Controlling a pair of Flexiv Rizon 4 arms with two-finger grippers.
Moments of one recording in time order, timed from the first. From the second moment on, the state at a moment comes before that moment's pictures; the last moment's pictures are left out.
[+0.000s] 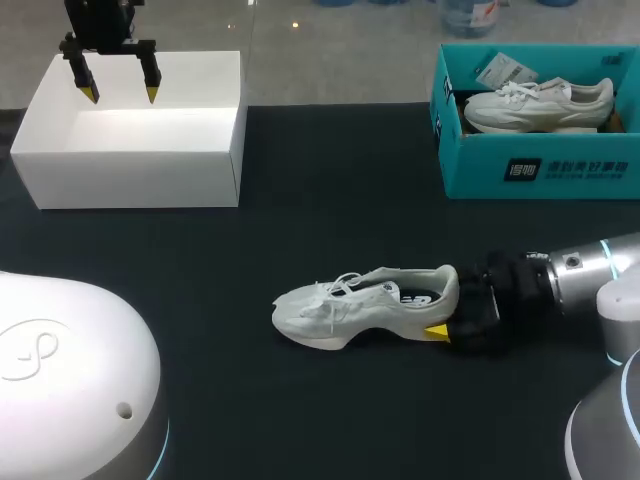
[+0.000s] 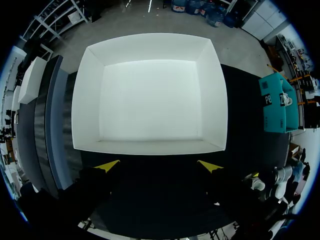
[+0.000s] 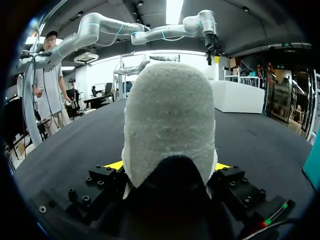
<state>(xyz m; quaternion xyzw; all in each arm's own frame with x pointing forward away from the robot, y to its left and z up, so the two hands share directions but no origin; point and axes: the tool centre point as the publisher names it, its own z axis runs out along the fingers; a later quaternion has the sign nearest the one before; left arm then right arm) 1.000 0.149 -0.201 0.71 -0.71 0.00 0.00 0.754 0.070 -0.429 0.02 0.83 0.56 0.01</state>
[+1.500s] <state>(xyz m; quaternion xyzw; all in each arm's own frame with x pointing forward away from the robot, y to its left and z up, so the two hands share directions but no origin) 1.000 0.149 -0.201 0.71 -0.71 0.00 0.00 0.754 0.070 -0.430 0.02 0.83 0.56 0.01</state>
